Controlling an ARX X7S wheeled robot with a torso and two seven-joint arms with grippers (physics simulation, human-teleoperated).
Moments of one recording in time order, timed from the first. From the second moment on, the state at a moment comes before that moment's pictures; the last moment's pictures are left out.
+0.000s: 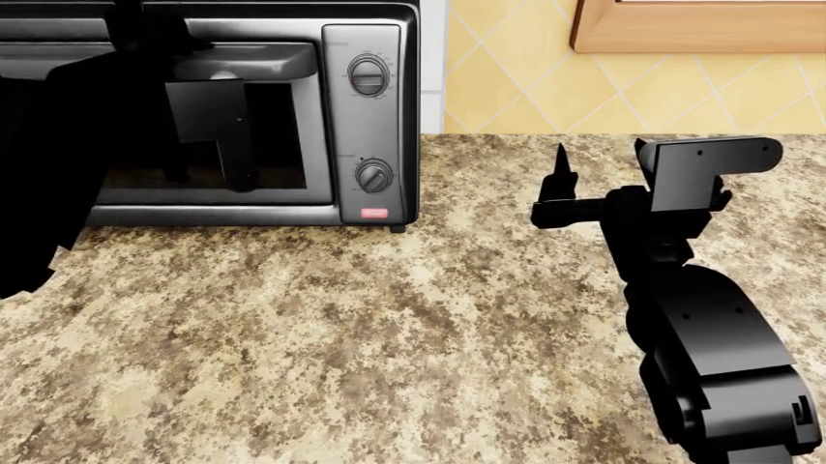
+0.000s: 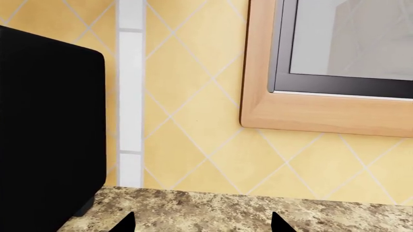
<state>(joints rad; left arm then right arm) -1.47 -0.77 1.10 -0.12 0.34 -0.39 0.56 0.67 0.30 -0.09 -0.11 0.31 0.55 0.07</state>
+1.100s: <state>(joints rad) -1.07 -1.33 1.05 0.73 0.18 -0.64 0.39 0.67 0.32 -0.09 -0.16 0.34 0.58 0.09</state>
